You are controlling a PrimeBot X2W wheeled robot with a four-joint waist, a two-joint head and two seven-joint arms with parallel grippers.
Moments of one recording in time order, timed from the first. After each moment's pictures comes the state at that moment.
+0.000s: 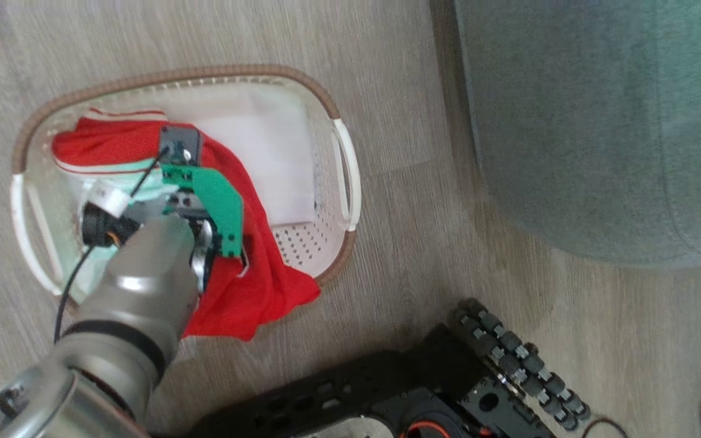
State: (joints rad) left arm -0.95 0.07 -0.99 1.30 -0.82 0.16 -0.01; right arm -0.59 -0.41 0.03 -0.16 0.64 0.13 -0.26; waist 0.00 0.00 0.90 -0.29
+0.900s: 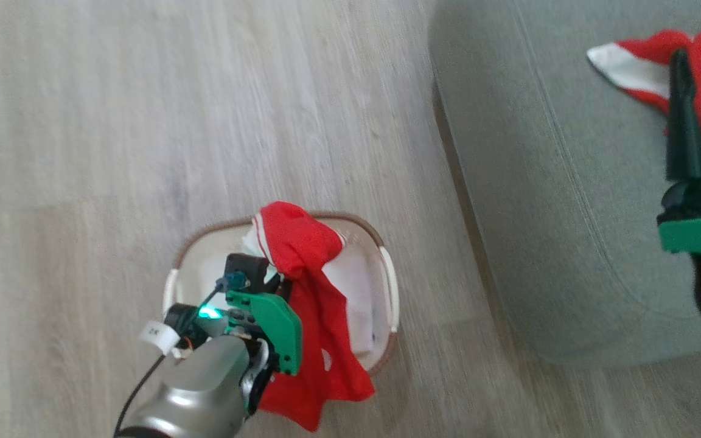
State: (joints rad) left arm -0.64 0.05 -1.08 1.09 -0.90 0.07 -0.24; right arm -0.33 -0.38 0.06 -0.04 0.57 0.13 -0.26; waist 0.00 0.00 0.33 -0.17
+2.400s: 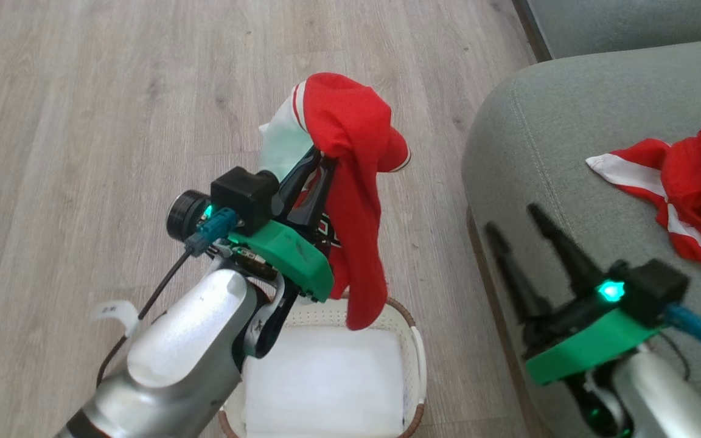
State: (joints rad) left arm -0.58 0.23 -0.81 0.22 -0.60 0.19 -0.17; right arm -0.13 -0.32 0.34 0.03 0.51 0.13 -0.26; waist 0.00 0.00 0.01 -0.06
